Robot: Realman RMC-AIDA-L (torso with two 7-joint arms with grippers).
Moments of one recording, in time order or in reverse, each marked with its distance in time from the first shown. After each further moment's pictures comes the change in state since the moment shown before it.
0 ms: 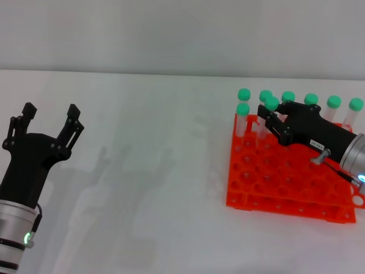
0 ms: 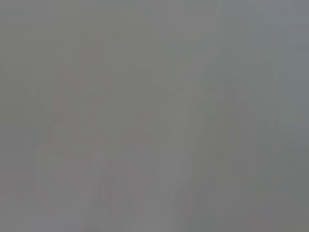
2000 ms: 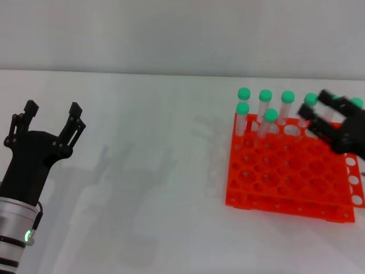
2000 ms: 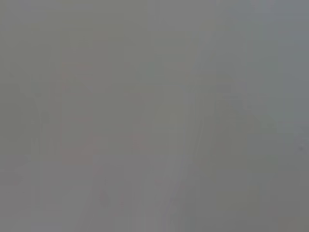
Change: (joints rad) left arm -0.011 0.002 0.000 -0.009 0.005 0.000 -0.003; right arm -0.221 -0.004 -0.003 -0.128 0.071 0.327 0.085
